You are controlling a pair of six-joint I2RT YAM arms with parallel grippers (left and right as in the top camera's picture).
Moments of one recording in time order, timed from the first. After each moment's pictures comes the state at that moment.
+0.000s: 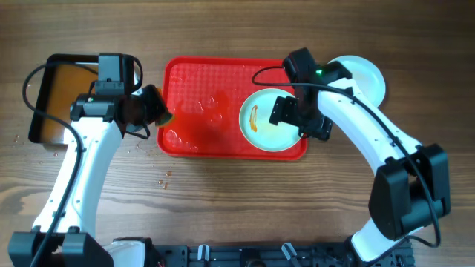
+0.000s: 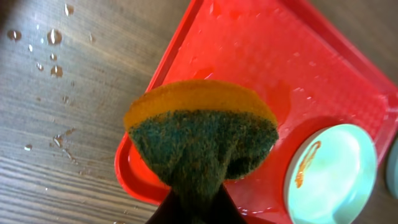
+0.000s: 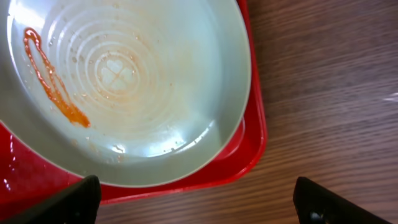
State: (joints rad) left arm -0.04 1.46 1.14 -0.83 0.15 -0.54; right arm 0.38 1.81 1.36 -1.09 -0.05 0.71
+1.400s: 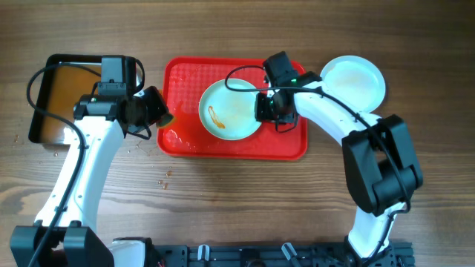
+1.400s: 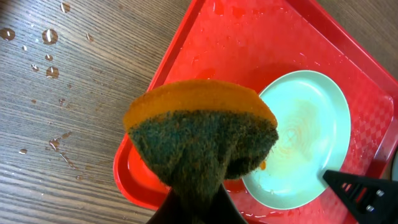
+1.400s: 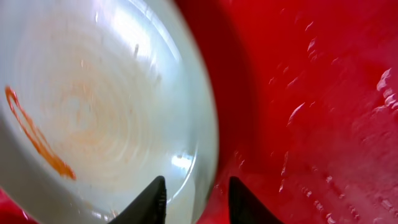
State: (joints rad) left arm -0.04 1.47 1.13 -0.80 0.15 -0.54; right arm 0.44 1.99 1.33 -0.66 -0.22 0.51
